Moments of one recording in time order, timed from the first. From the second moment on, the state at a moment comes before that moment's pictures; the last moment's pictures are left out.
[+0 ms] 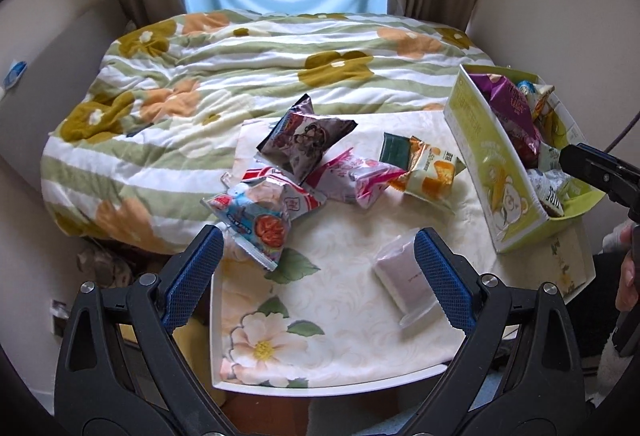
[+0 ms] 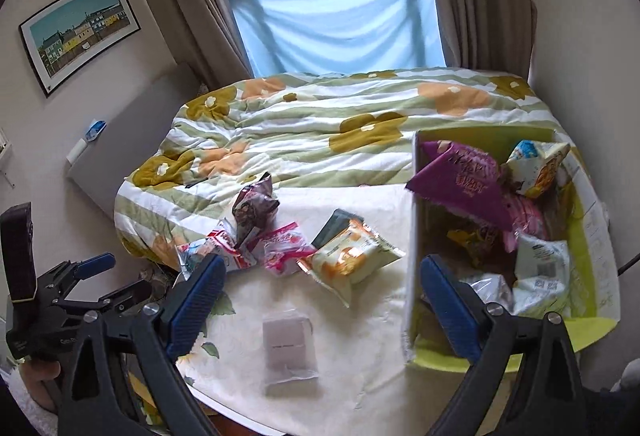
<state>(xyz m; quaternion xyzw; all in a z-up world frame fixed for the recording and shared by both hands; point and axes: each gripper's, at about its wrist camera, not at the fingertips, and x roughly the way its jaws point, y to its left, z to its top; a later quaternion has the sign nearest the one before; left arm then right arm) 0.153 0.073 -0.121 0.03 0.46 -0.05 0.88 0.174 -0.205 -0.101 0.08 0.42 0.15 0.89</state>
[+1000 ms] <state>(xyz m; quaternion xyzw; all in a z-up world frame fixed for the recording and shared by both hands) 0.303 0.104 -0.292 0.18 0.58 -0.15 0.78 0.179 -0.097 -0.287 0.00 0.54 0.13 0.83</state>
